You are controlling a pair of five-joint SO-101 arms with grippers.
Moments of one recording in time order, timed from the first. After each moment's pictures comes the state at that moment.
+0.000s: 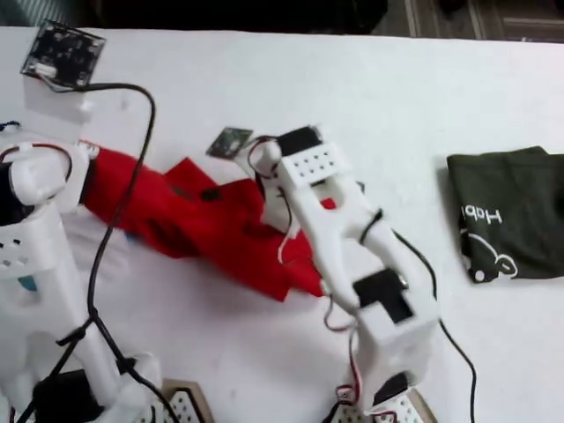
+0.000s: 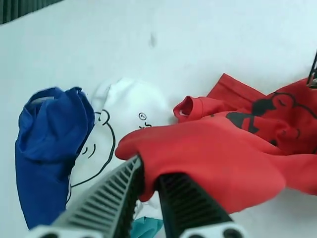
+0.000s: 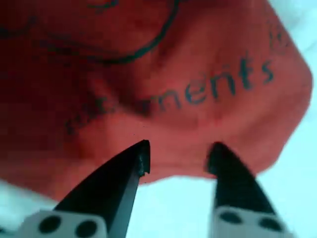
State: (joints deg) left arm -18.8 -22.3 -14.9 100.2 -22.0; right arm -27.0 20.1 -4.7 82.9 37.4
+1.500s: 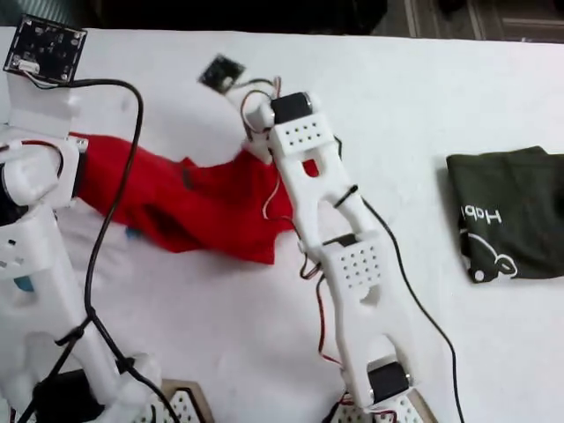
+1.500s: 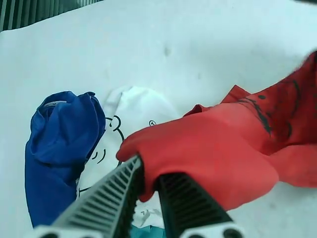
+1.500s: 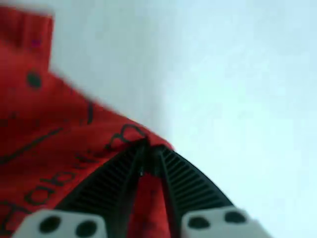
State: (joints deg) left arm -19.8 -22.3 -14.9 97.3 -21.8; right arm -24.2 53.9 -63.0 72.6 35.7
